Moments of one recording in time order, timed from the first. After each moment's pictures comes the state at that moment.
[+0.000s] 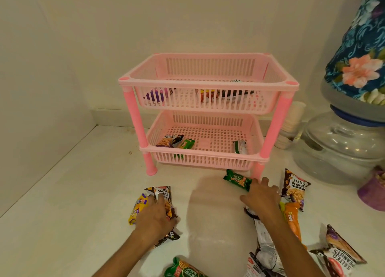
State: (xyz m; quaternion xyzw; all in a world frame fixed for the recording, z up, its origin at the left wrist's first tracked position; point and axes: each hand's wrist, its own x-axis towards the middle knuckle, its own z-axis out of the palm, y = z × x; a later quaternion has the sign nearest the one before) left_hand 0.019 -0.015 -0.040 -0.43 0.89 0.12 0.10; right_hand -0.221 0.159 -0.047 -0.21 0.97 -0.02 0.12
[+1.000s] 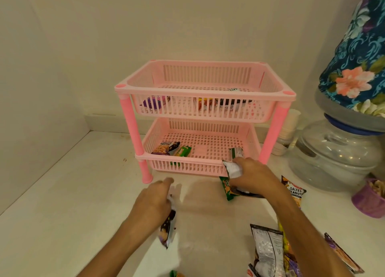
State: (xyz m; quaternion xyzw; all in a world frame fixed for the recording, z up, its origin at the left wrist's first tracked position) left_hand -0.004 -0.015 0.054 -0.34 0.93 0.16 -0.03; right_hand -0.214 0.137 0.071 -0.37 0.91 -0.14 0.12
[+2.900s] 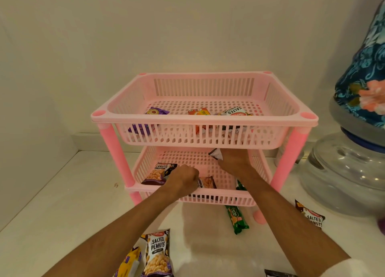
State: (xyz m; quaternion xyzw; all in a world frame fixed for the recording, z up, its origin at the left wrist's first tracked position) left_hand -0.189 -0.114 0.023 -0.19 0.98 0.09 0.04; right_hand -0.348 -0.006 0.015 -0.40 0.89 -0.20 -0.06
